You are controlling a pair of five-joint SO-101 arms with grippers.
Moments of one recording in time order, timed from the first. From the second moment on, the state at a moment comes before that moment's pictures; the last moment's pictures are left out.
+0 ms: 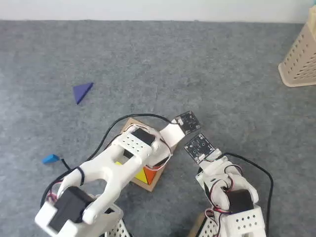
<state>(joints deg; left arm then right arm) 28.5 -10.9 52.7 50.9 -19.0 -17.8 -103.1 95.4 72.7 27.1</state>
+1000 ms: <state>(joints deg) -11.6 -41.9 51.5 66.2 -12.4 -17.8 -103.1 95.4 72.7 27.1</state>
